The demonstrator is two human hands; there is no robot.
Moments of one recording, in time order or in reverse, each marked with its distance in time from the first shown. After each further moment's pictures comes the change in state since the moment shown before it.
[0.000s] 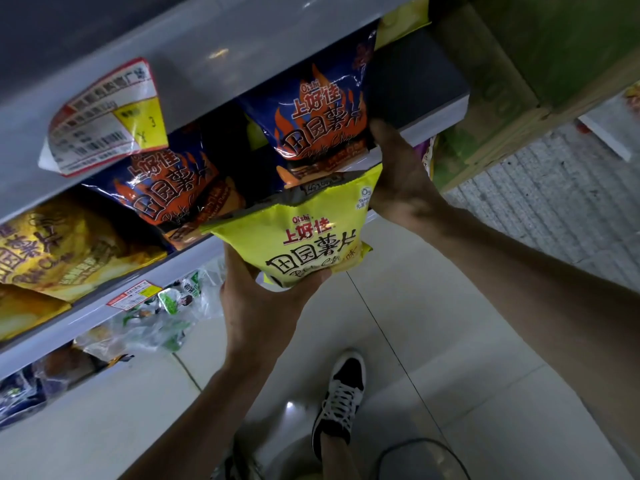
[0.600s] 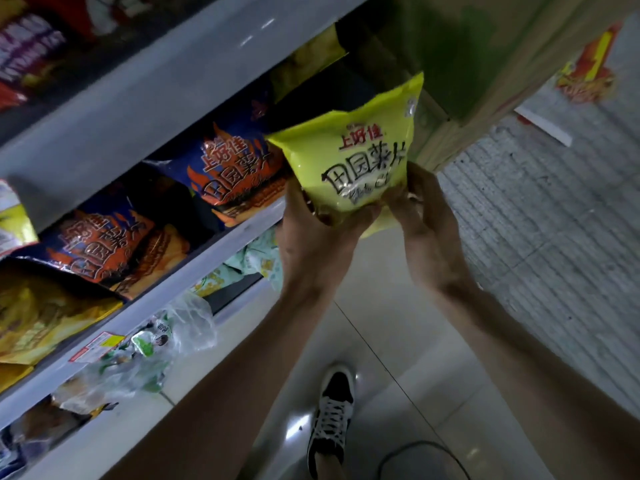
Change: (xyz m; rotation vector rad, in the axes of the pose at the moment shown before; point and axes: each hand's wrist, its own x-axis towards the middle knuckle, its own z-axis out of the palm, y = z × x) left_hand 0.018 0.110 0.134 -0.035 -0.212 0.035; right_hand -0.091 -0.026 -0.088 0.148 0.365 0.289
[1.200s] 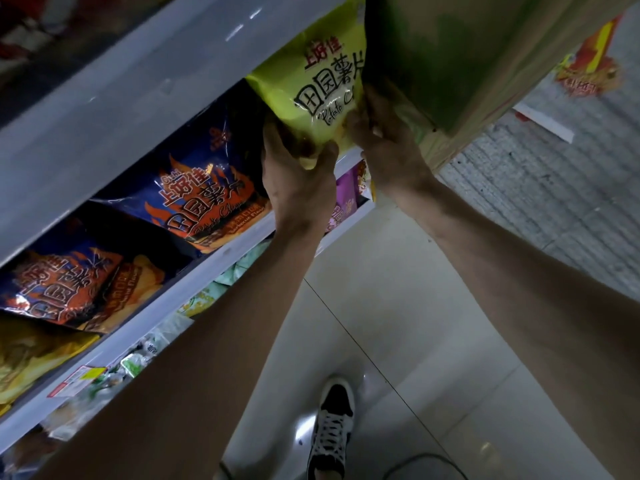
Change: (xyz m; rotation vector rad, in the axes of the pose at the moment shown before) left_hand 0.089 0.022 0.051 0.004 0.144 0.113; right_hand 0.140 0.003 0.016 0.020 -0.097 0.020
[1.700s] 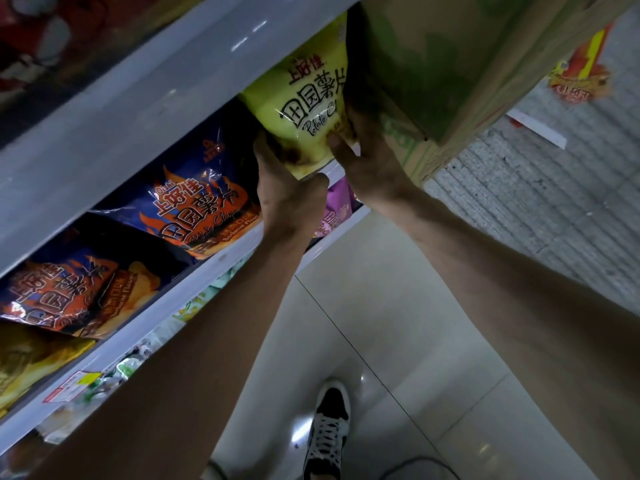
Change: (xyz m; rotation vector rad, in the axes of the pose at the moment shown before) left_hand -0.001 0.005 -0.005 0.050 -0.101 -0.093; right_hand 0.008 0.013 0.006 -0.266 -0.091 0.022
